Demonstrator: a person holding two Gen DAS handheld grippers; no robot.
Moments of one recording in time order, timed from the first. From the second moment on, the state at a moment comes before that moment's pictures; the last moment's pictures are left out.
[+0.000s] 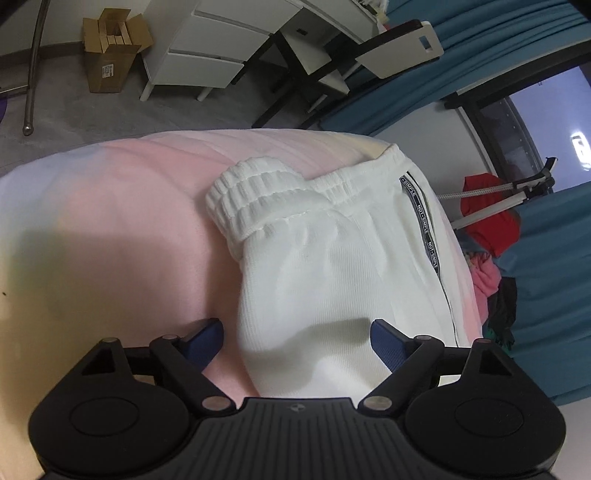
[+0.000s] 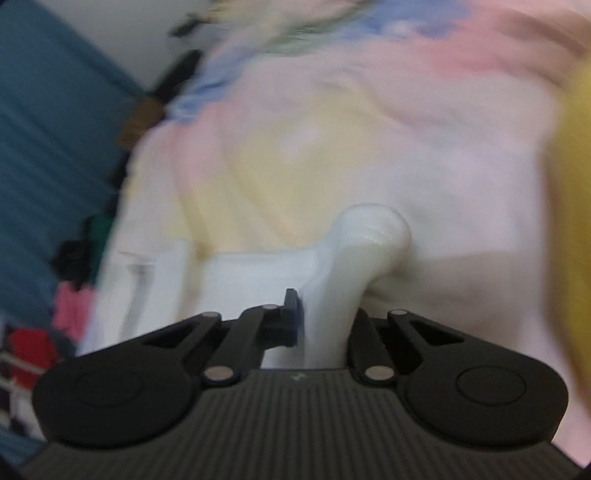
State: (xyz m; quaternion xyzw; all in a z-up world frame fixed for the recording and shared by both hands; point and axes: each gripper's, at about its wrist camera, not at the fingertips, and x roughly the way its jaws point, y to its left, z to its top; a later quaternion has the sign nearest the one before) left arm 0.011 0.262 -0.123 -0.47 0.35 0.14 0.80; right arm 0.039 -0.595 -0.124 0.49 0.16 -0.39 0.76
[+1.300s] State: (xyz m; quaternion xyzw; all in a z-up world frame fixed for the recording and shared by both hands) left arm 0.030 0.246 -0.125 -0.51 0.28 0.08 0.81; right arm 0.020 -0.607 -0.146 0.47 0.16 -0.30 0.81
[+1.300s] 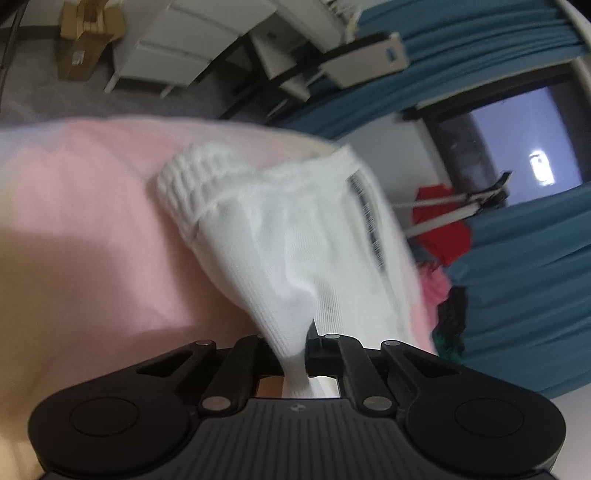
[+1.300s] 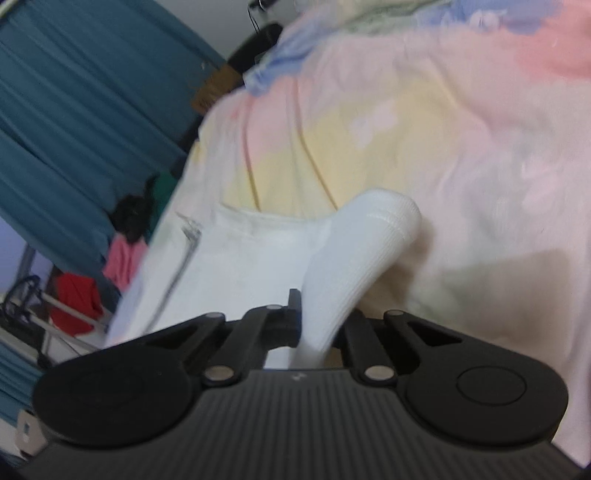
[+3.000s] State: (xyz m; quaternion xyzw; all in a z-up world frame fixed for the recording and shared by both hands) left arm 0.249 0.218 -0.085 -0.40 0.34 0.01 0.85; right arm 0.202 -0.577 -0.124 0.45 0.16 -0.25 0.84
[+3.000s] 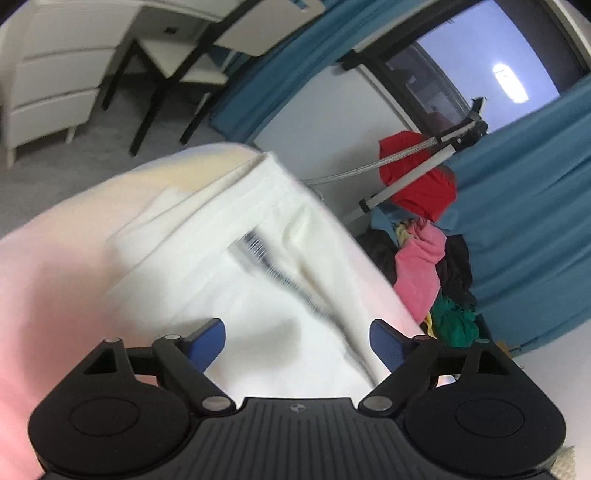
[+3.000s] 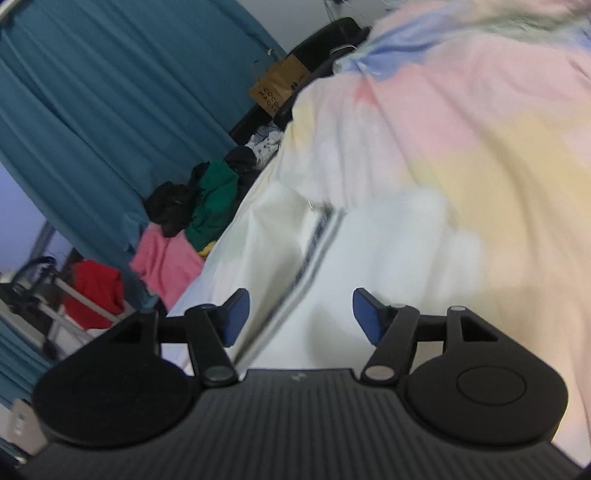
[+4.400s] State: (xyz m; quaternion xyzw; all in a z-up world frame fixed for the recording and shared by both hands) left arm -0.007 0.395 -0.059 -0.46 0.28 0.15 0.83; right arm 0.065 -0.458 -0.163 0.60 0.32 -0.12 0.72
